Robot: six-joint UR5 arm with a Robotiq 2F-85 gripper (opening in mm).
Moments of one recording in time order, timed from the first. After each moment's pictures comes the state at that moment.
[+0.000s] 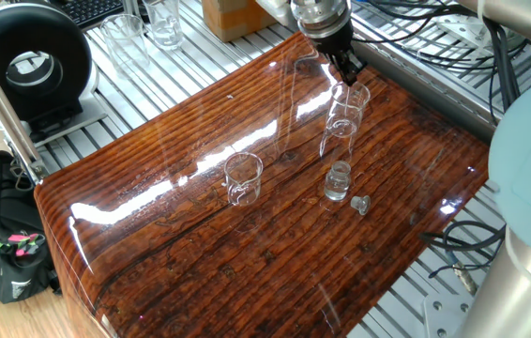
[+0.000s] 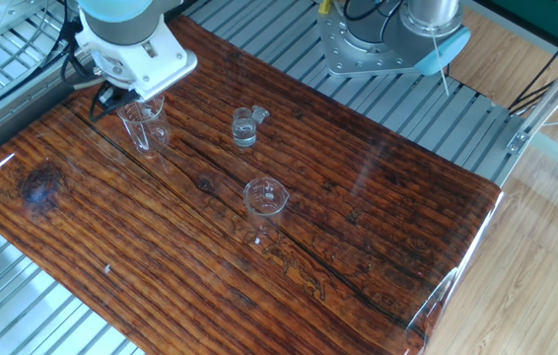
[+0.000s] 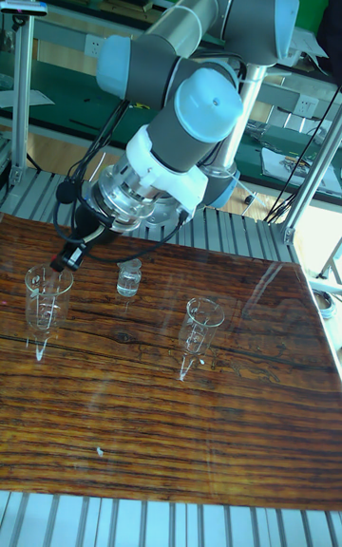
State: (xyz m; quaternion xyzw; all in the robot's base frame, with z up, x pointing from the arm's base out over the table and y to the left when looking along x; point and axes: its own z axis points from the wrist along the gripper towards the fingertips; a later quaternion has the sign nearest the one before) arm 0.515 -0.167 0.132 0.64 -0.74 0.11 0.20
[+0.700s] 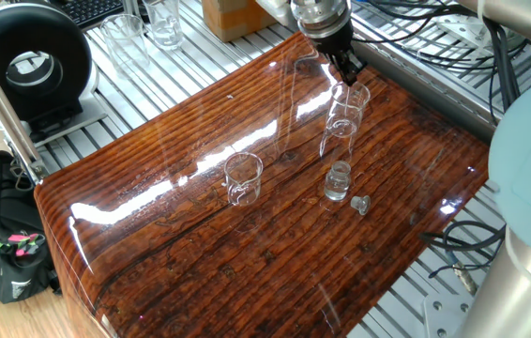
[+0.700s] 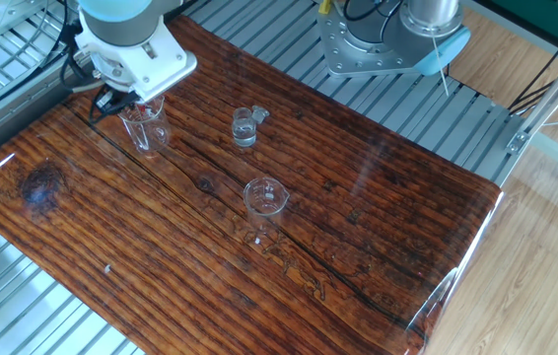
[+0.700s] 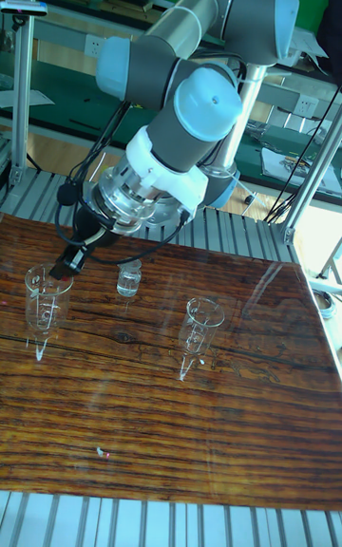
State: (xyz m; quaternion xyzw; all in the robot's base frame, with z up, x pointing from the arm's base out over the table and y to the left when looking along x) arm 0.521 -0.164 0.130 0.64 -0.73 0.11 0.19
